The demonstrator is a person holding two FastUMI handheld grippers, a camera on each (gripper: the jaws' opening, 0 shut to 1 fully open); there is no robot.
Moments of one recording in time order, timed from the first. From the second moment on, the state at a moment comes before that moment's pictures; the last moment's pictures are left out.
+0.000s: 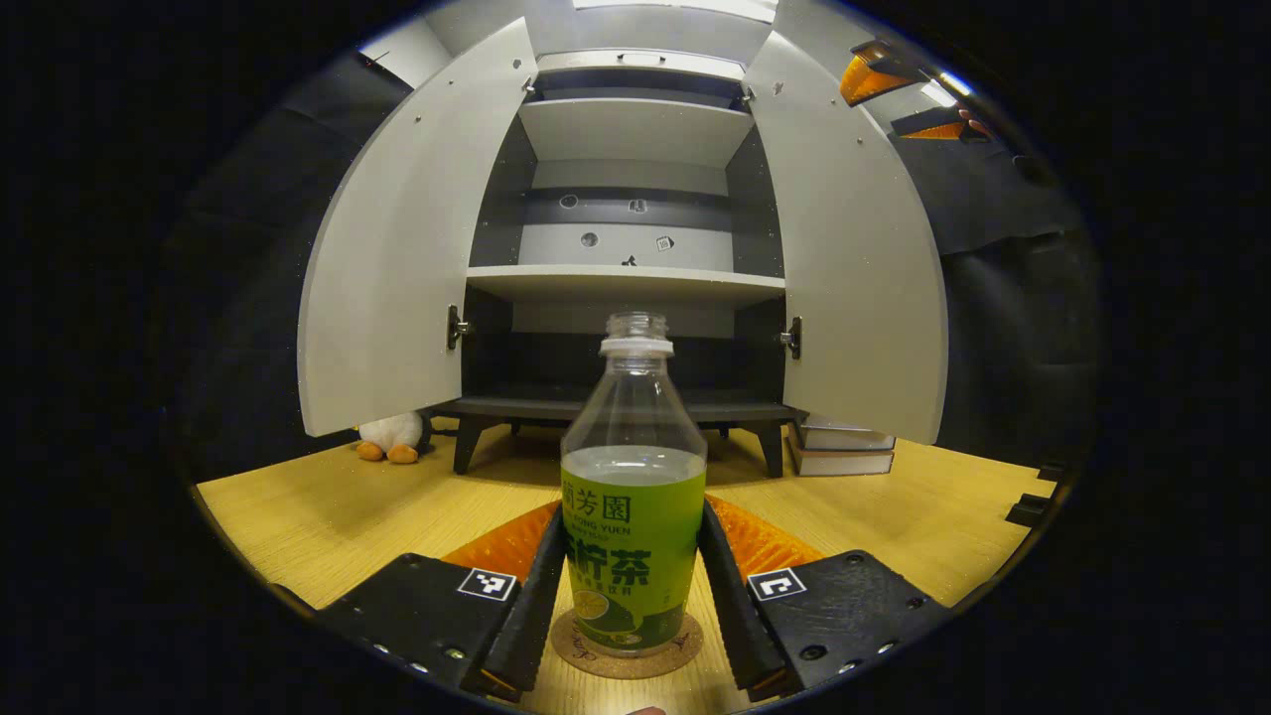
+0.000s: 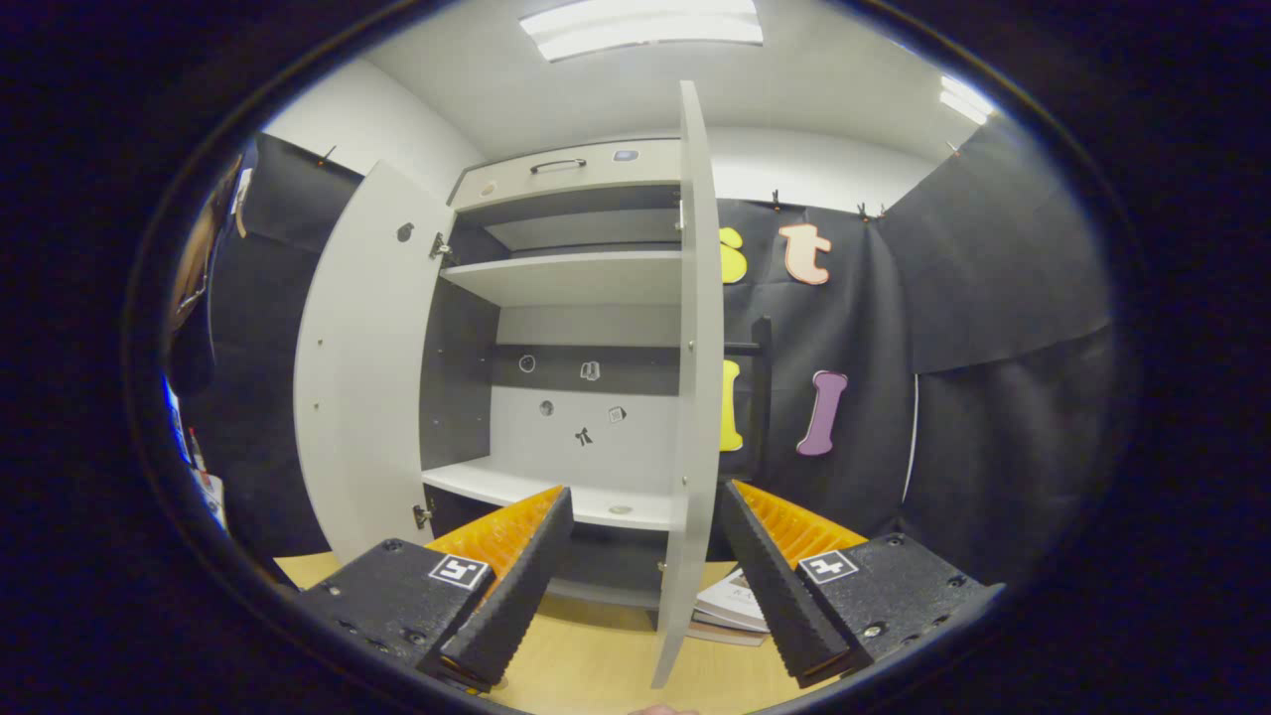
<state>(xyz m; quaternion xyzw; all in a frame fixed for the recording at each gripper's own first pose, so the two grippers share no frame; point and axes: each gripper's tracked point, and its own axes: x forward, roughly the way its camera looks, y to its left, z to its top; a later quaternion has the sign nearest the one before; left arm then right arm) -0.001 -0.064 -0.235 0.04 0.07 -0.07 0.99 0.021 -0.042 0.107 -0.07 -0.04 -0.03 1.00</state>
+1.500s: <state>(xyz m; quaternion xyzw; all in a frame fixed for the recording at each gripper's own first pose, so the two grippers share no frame) -0.019 -0.059 -0.073 0.00 0.08 -0.10 0.99 0.063 -0.178 0.135 -0.01 -0.07 -0.14 0.99</state>
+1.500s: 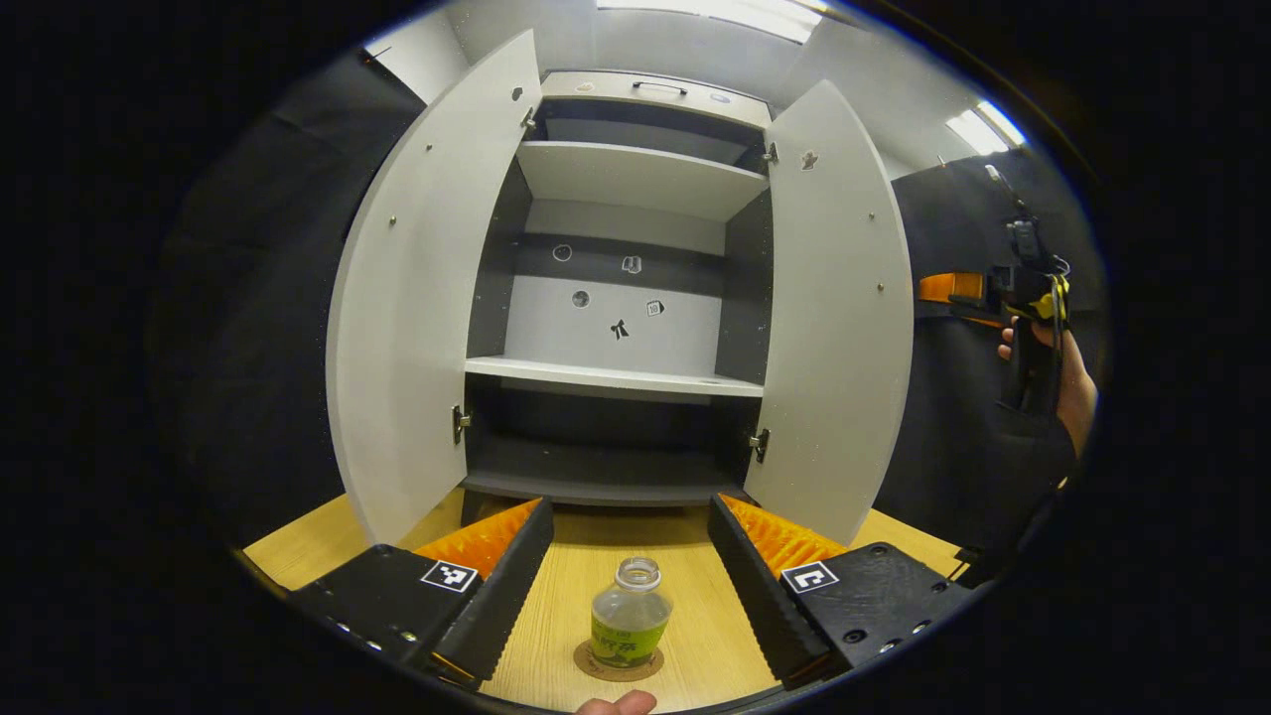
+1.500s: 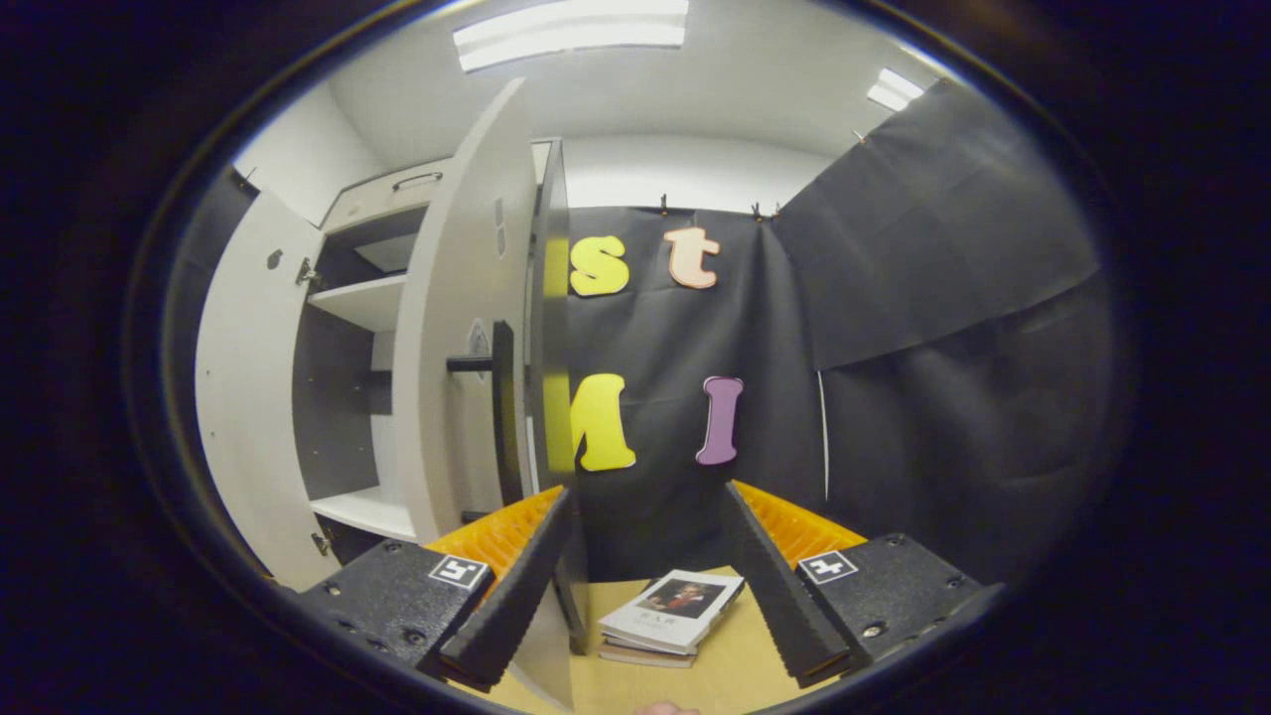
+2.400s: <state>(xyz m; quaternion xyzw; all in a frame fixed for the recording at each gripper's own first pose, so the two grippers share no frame) 0.003 -0.032 -0.051 0.01 0.05 -0.06 1.00 0.103 -0.047 0.122 -0.07 -0.04 0.00 1.00</state>
